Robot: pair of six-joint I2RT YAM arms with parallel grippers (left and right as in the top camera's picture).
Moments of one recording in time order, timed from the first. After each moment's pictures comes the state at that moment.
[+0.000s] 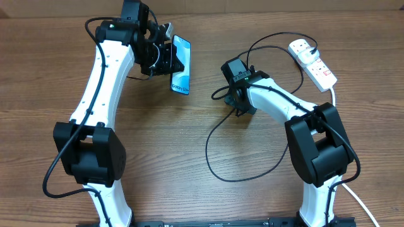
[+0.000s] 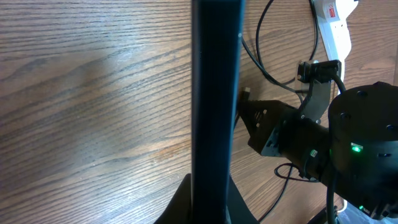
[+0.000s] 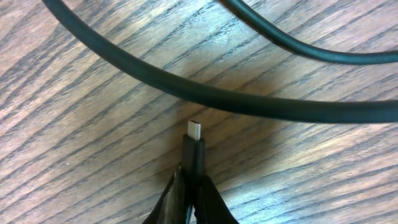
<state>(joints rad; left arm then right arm) -0.15 2.03 1.94 -1.16 0.54 -0.15 0.45 2.07 1.40 -0.68 0.17 0.90</state>
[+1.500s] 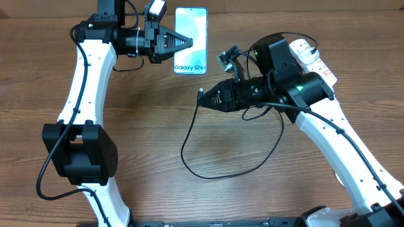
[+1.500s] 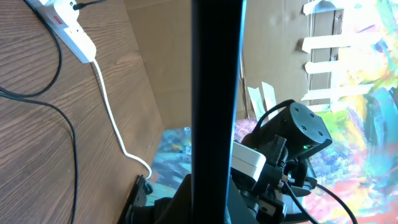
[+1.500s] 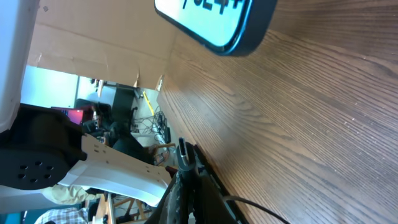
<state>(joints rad) -0.04 2.03 1.94 -1.01 1.52 -0.26 0.43 1.53 1.44 -0.77 -0.94 0.41</state>
